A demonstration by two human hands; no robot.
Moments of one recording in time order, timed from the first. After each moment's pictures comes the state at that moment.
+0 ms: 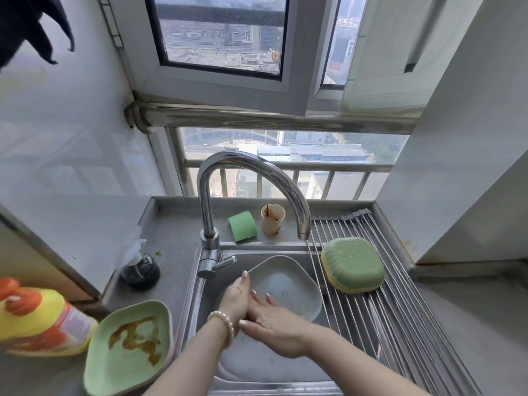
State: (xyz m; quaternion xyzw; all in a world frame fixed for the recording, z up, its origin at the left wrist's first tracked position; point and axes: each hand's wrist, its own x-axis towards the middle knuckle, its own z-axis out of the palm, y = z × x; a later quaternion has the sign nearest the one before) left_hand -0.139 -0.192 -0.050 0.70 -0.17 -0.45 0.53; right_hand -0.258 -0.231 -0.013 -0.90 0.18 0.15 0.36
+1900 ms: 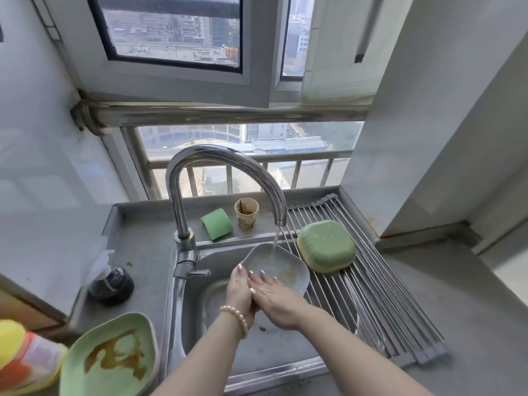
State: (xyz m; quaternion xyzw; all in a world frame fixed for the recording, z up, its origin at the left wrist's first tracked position) left_hand -0.179 -0.210 -0.045 0.51 -0.01 -0.56 0.66; right_hand -0.270 -0.247 -0.035 -0.89 0.34 0.13 0.28
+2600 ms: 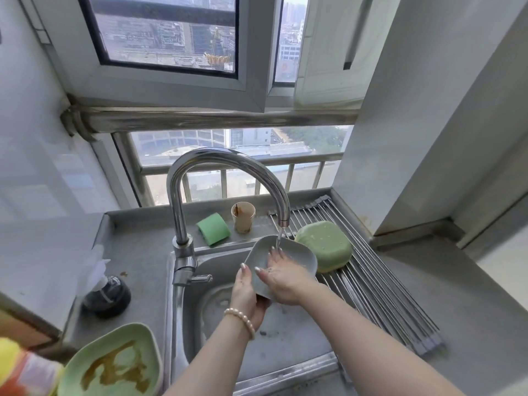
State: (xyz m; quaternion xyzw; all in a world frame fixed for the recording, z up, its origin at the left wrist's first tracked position) left_hand -0.174 -0.216 -0.051 0.42 0.00 -0.62 0.66; right_hand -0.255 -0.275 -0.014 -0.85 0.46 0.14 0.20
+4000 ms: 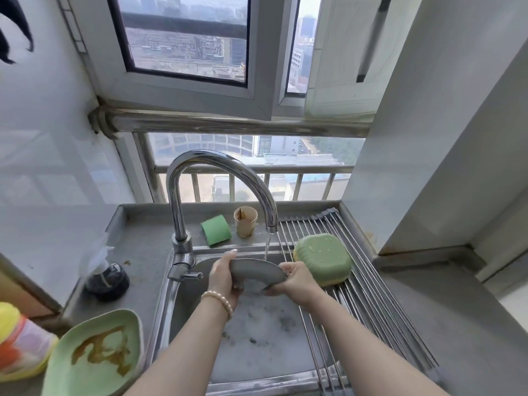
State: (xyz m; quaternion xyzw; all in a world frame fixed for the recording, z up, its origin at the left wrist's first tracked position) left_hand -0.154 -0.231 -0.026 0.55 0.02 -0.52 0.65; right_hand -0.304 -0.290 -0.012 -0.67 0.41 -0.19 0.59
